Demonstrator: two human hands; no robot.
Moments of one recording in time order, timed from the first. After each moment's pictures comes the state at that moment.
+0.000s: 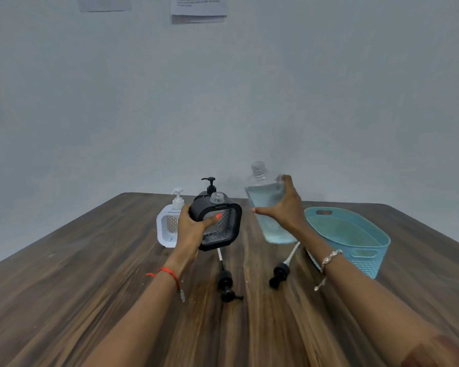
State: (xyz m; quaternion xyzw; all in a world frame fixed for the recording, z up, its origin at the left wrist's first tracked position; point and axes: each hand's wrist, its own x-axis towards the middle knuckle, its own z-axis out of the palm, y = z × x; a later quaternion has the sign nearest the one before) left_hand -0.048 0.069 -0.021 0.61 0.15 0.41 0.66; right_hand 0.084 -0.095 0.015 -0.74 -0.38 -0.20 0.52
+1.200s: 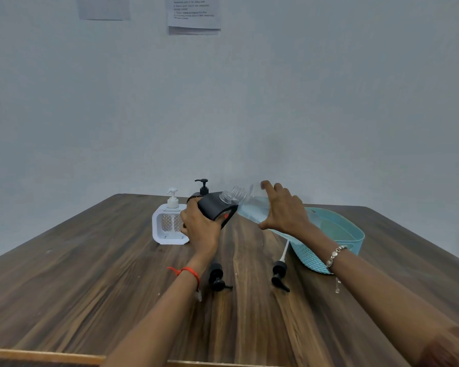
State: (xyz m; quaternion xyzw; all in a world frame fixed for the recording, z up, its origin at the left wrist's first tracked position) left_hand -0.059 0.004 -0.008 0.67 0.23 0.55 0.44; right_hand 0.040 -0.134 0.039 -0.87 -0.39 -0.27 0.12
